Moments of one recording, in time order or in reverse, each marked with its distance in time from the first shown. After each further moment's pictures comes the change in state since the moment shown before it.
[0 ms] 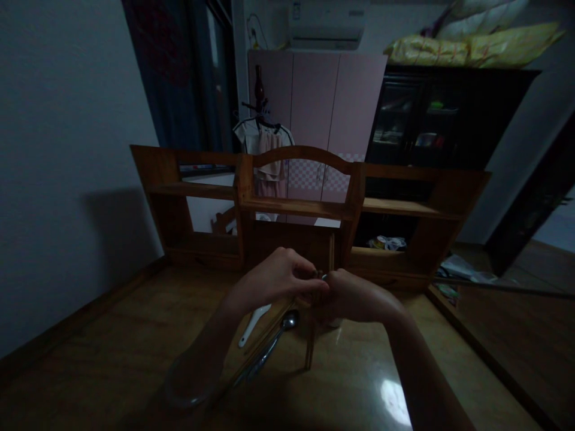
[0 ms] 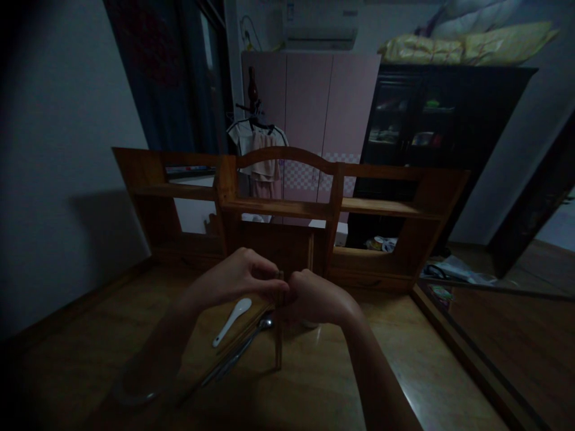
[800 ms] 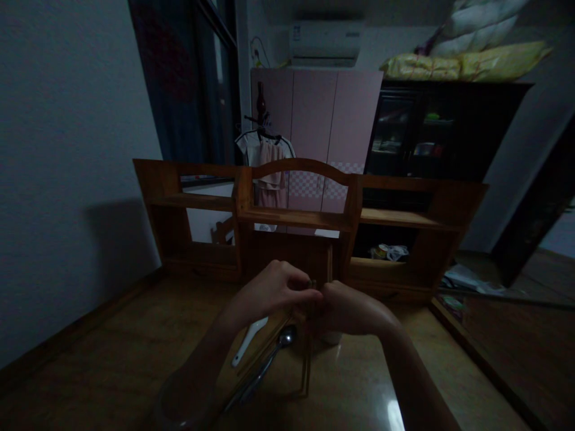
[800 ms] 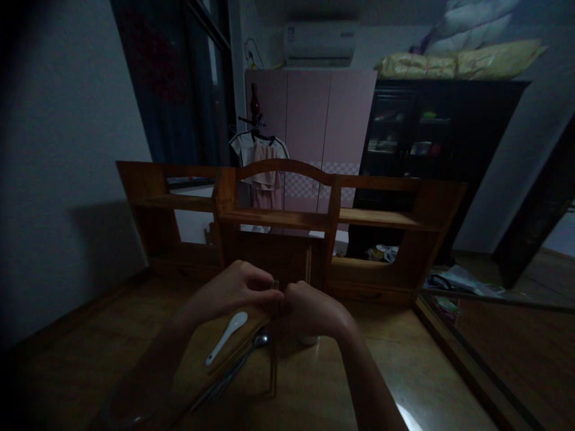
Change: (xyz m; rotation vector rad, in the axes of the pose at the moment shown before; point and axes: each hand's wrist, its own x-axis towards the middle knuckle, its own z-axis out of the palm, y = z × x) left_hand 0.007 -0.003 0.001 0.036 0.052 -0.049; right_hand 0.008 0.013 -0.002 0.012 0.021 -0.089
